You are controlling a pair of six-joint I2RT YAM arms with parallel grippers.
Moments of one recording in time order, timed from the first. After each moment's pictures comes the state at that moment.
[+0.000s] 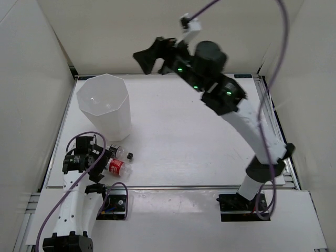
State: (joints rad) left arm 0.08 0.66 0.65 -1.13 -0.04 -1.00; right arm 0.96 1.78 2.31 -0.41 0.11 0.40
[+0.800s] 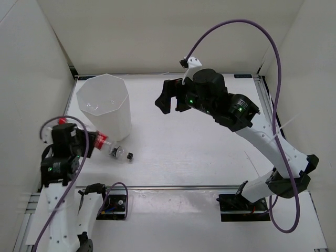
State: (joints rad) left arm 0.08 0.68 0.99 -1.16 -0.05 -1.16; right arm 0.96 1.44 1.86 -0.76 0.12 0.42
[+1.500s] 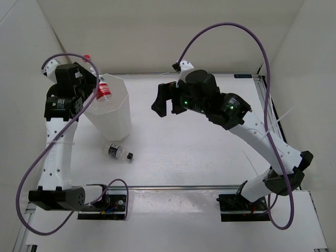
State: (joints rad) left arm -0.02 1.27 1.62 -0.85 -0.33 -0.78; right arm 0.95 1.48 1.84 -0.76 0.06 0.42
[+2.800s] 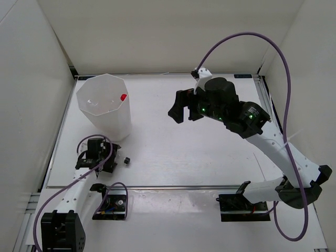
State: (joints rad) left arm -0.02 0.80 0.32 -0.49 -0.02 -1.31; right arm 0.88 1.29 1.65 -0.80 0.03 0.40
